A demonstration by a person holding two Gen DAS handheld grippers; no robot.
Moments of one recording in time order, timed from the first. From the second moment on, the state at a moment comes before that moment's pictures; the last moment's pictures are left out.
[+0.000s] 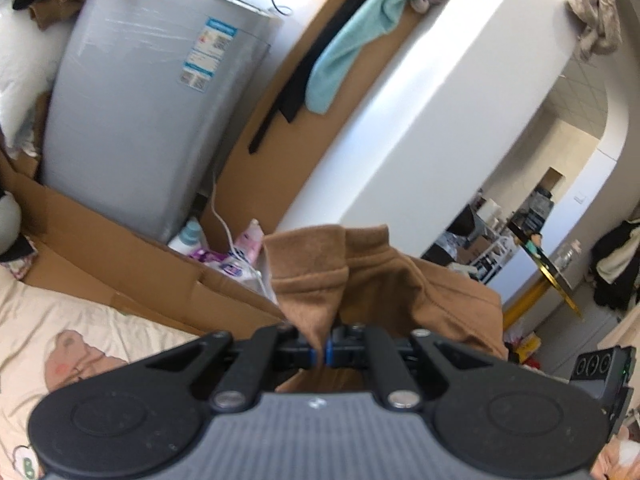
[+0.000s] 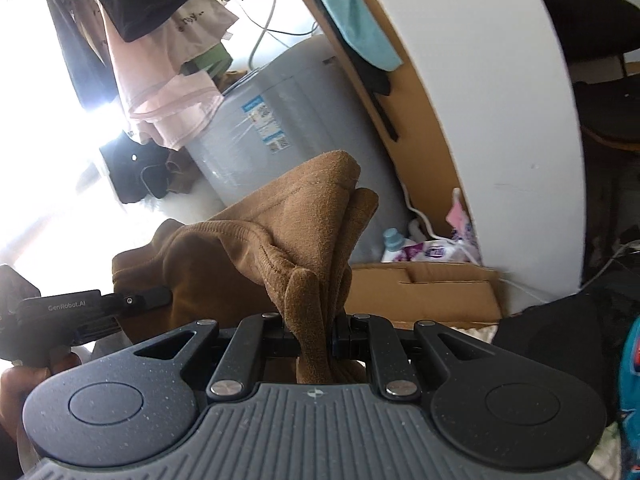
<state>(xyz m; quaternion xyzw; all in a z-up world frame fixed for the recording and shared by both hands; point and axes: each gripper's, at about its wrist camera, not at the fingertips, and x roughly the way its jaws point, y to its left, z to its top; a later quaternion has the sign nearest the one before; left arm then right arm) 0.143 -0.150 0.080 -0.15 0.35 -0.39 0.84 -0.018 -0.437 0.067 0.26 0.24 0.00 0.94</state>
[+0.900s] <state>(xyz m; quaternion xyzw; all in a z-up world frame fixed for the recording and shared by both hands) 0.151 -0.288 -0.032 -0.09 0.40 -0.53 0.74 -0.095 -0.533 -0.022 0.25 0.27 -0.13 0.92</state>
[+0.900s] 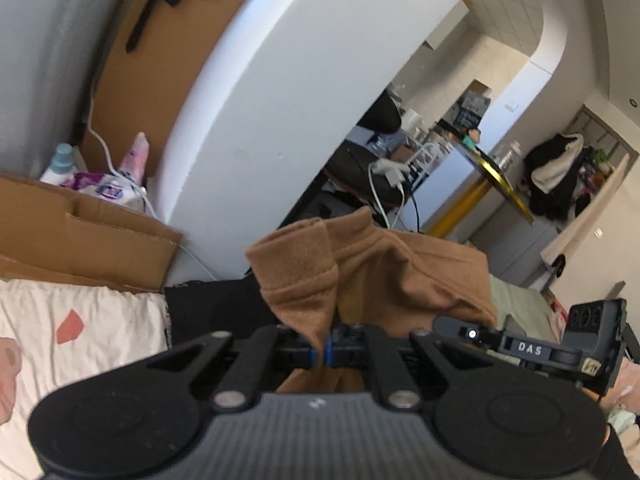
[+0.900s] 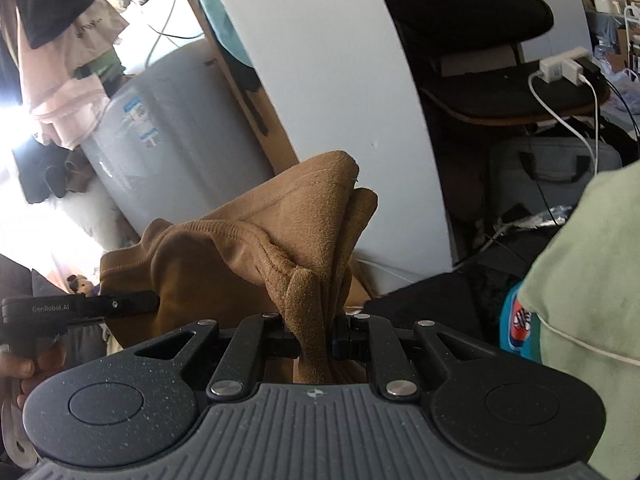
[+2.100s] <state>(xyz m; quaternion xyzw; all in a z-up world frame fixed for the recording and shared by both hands) 0.192 -0.381 -0.168 -0.06 0.42 -0.60 0.68 -0.065 -0.604 -0.177 0.28 0.30 -0.21 0.89</state>
